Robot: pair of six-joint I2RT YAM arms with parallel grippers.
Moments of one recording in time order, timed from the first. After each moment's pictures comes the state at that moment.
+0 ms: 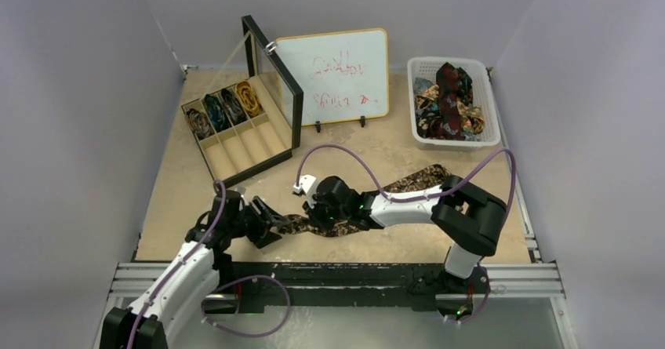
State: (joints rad) left arm -0.26 0.64 0.15 -0.41 0.44 -1.16; right arm 1.10 1.71 0.83 0.12 -0.15 0.14
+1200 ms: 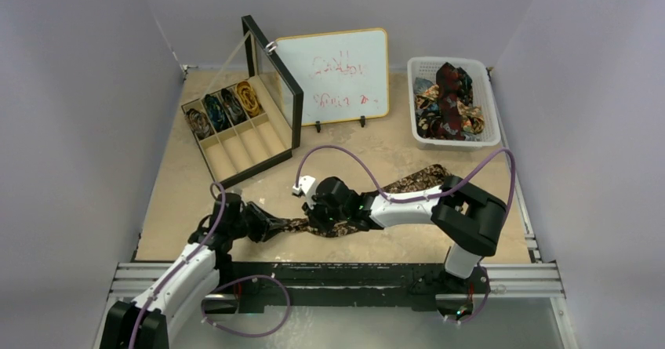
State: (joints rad) left arm -0.25 0.69 0.07 -0.19 0.40 -1.27; right arm 1.11 1.71 0.83 0.13 -0.16 0.14
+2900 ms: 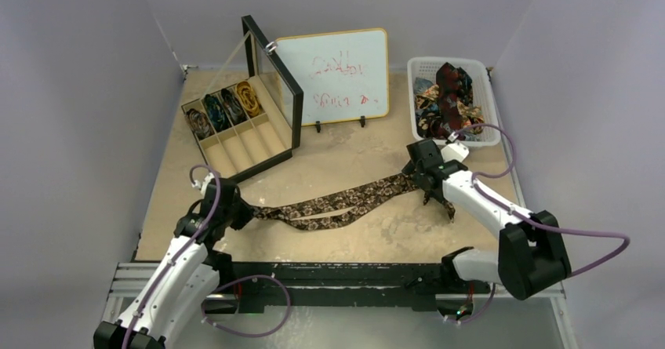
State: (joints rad) left arm -0.25 0.62 0.37 -0.64 -0.05 -1.02; right arm 0.38 1.27 0.72 -0.57 0.52 1.05
